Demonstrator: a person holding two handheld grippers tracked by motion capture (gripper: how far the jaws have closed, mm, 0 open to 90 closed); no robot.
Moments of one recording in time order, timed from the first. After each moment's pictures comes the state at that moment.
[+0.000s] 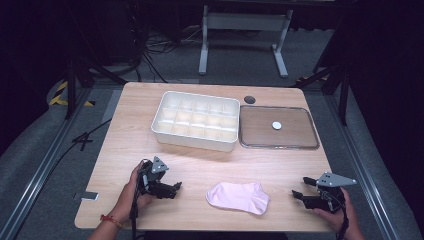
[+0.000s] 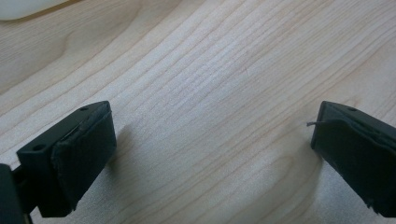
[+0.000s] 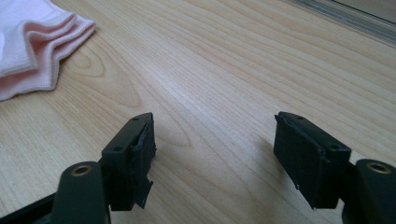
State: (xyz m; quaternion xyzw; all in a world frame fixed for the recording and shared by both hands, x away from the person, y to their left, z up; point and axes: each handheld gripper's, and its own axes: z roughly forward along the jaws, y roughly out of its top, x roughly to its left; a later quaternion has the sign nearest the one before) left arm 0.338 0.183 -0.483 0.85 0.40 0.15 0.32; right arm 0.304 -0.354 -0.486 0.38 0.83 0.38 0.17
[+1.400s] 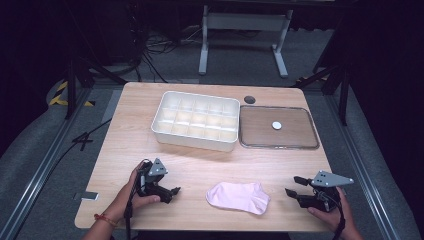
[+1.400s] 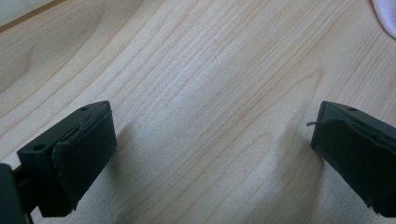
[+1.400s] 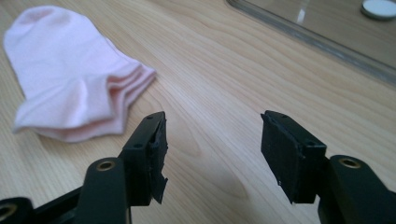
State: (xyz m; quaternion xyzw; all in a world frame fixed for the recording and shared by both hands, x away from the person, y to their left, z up) left arm 0.338 0.191 -0.484 0.88 0.33 0.12 0.33; right arm 0.298 -0.325 -0.461 0.34 0.83 0.41 0.16
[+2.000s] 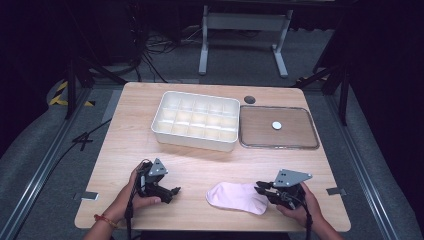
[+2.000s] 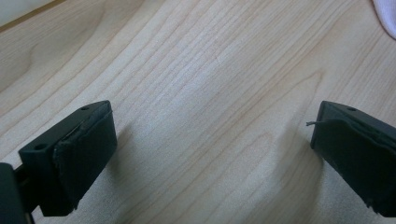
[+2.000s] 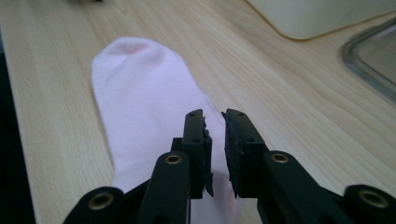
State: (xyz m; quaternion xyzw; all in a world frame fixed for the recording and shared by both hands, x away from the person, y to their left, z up) left arm 0.337 0.190 -0.484 0.88 0.33 0.12 0.33; right arm 0.303 -0.229 -0.448 0.24 0.87 0.41 0.13
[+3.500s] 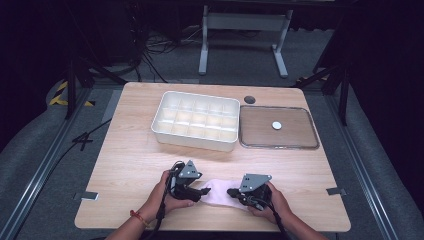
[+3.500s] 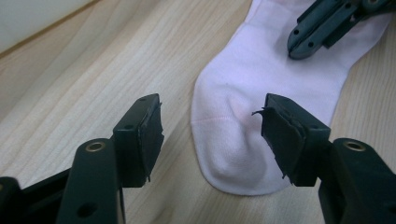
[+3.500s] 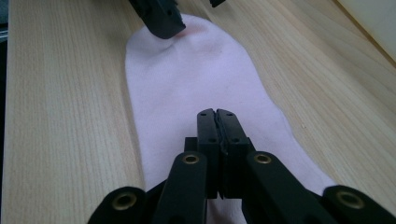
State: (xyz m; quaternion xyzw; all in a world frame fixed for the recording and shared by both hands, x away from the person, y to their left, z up) left arm 0.332 0.105 -0.473 0.89 0.24 0.06 0.37; right arm 0.313 -0.154 -0.477 0.17 0.90 0.39 0.10
